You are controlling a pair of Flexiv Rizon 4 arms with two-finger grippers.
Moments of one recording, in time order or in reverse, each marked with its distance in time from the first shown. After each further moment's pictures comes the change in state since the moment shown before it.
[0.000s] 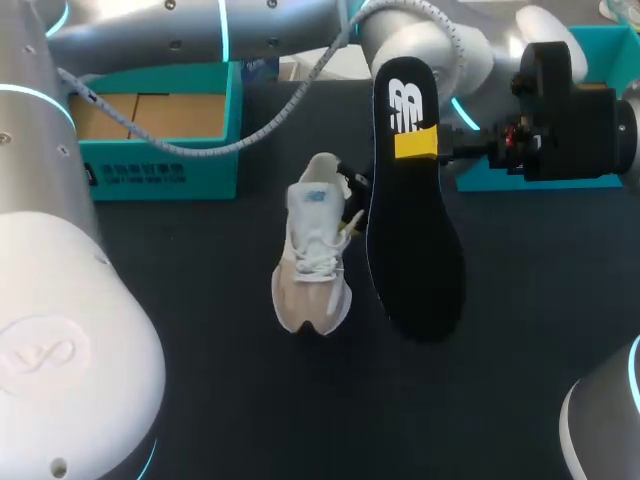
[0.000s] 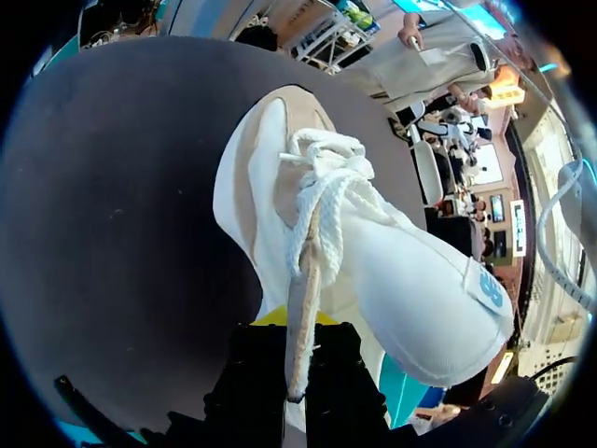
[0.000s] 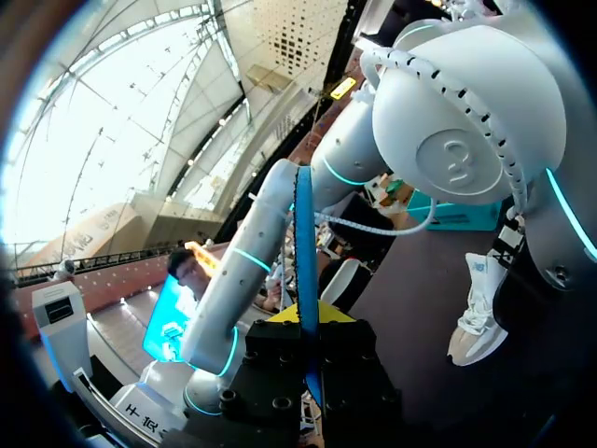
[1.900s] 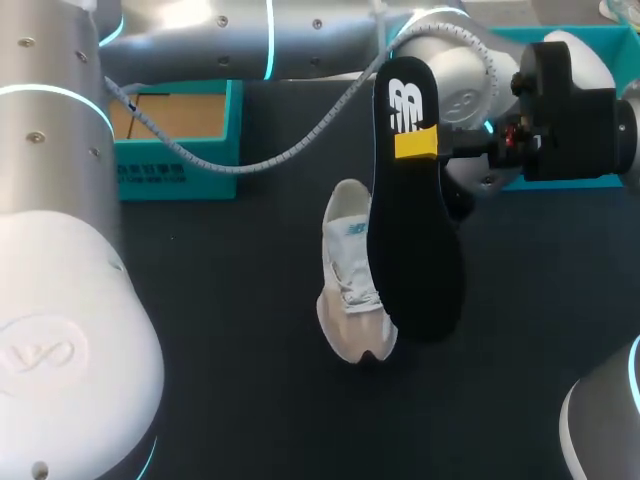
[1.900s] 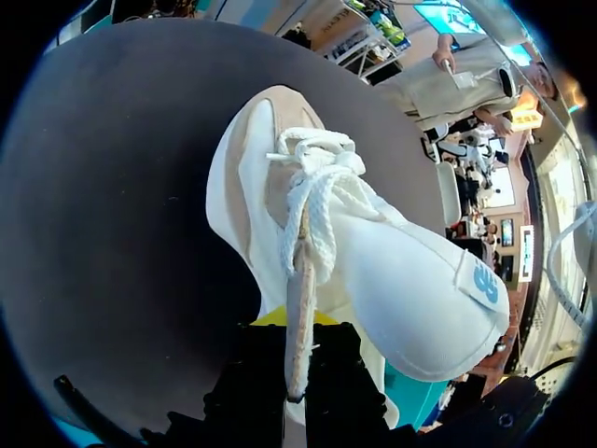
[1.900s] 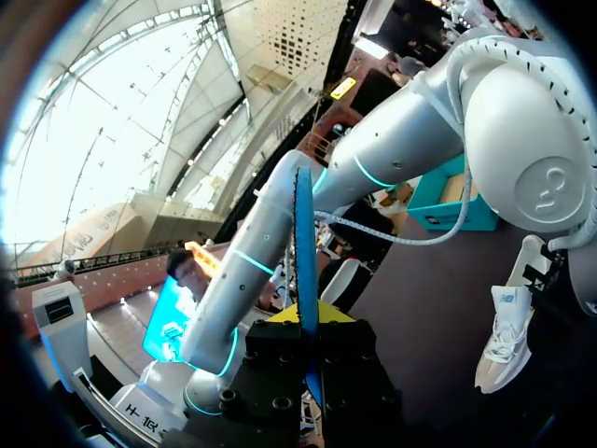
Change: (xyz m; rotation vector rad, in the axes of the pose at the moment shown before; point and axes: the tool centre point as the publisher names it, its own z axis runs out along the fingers) left arm -0.065 -0.004 0.003 0.048 -0.040 -0.073; right arm 0.000 0.000 0.000 0.000 0.000 0.000
